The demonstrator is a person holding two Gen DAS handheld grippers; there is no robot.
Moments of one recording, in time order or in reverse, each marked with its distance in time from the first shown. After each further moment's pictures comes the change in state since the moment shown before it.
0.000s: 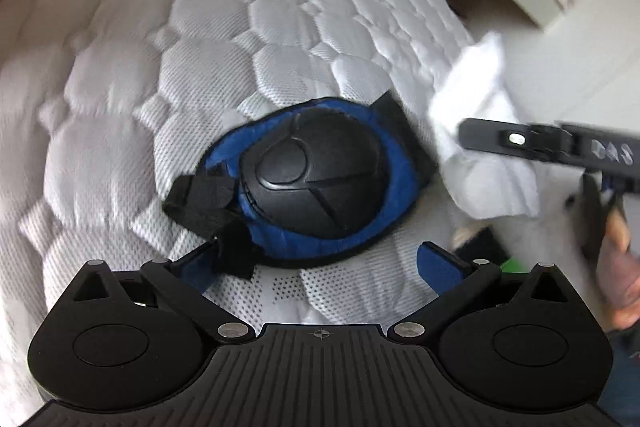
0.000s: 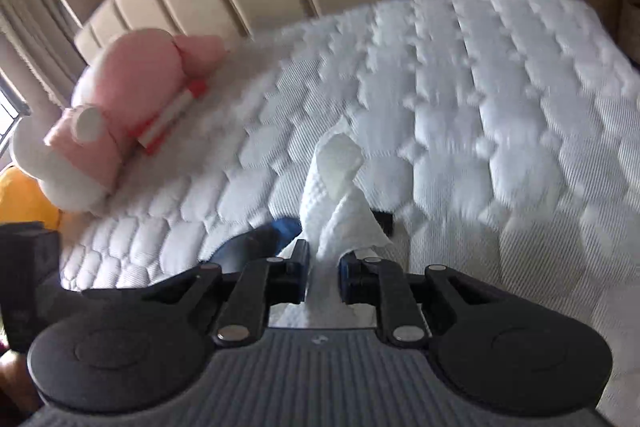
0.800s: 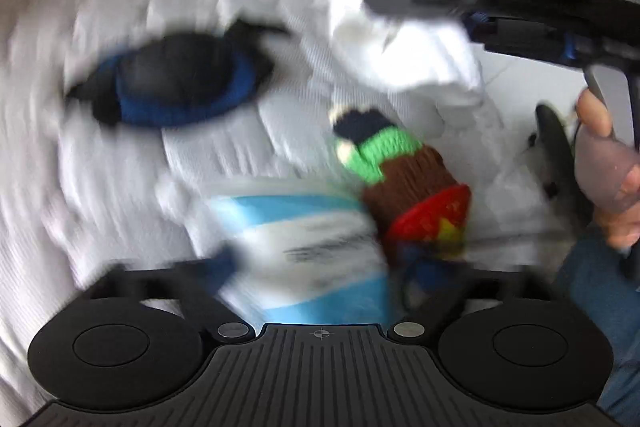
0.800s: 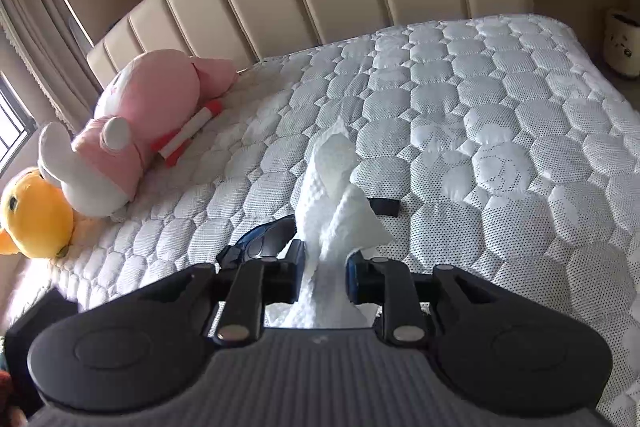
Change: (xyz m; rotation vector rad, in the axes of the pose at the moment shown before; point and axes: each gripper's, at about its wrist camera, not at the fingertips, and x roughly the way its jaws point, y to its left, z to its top) left arm -0.020 -0.079 -0.083 0.260 0.014 -0.024; right arm -0.055 0.030 -0.034 -0.009 -0.078 -0.043
